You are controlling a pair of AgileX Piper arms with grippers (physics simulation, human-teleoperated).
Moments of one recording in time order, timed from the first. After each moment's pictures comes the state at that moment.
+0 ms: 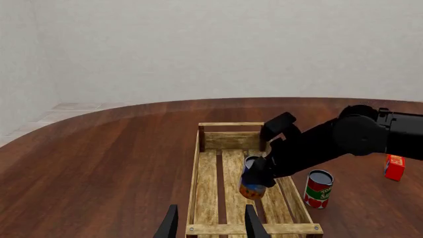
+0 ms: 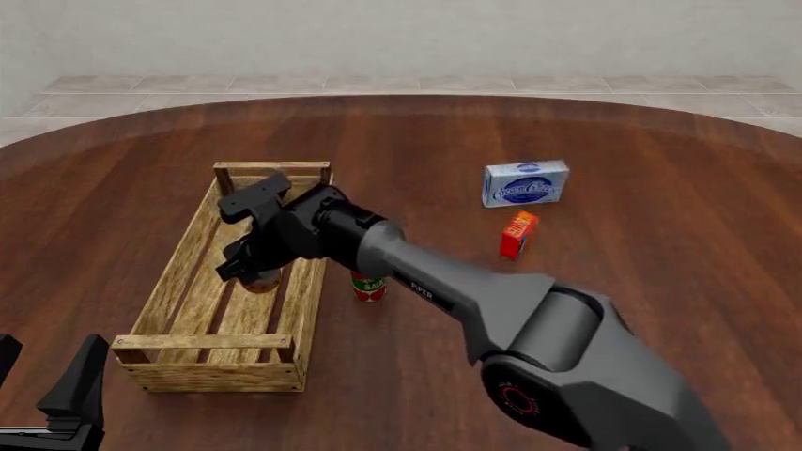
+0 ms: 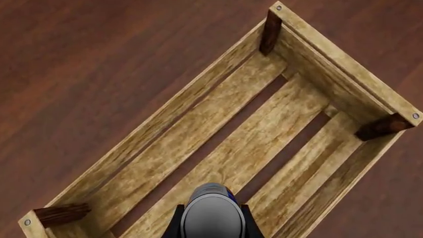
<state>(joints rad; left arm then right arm) 0.00 0.00 0.00 0.00 0.01 0.89 2.47 -2.27 0.66 0.08</state>
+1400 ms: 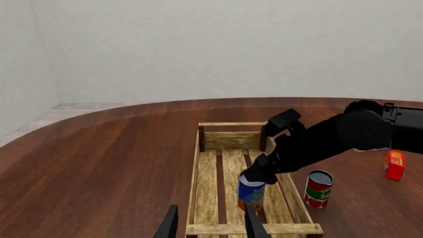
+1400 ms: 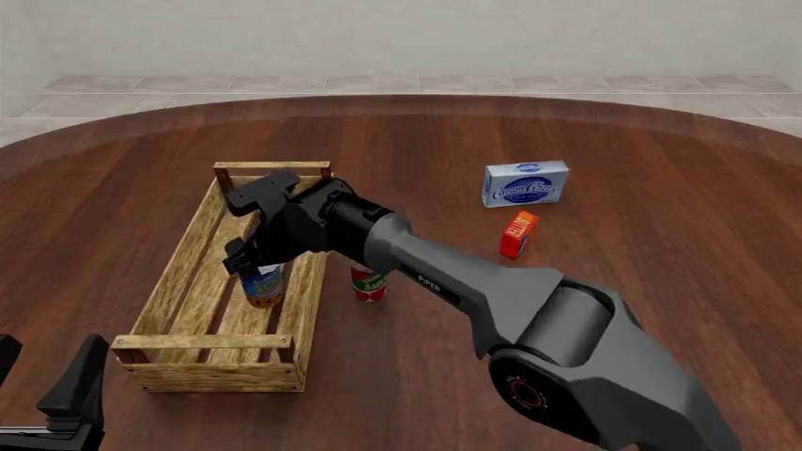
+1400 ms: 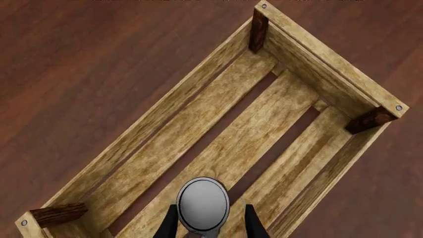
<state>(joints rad) 0.00 0.00 0.00 0.00 0.01 0.88 2.45 -2.24 0.67 0.10</state>
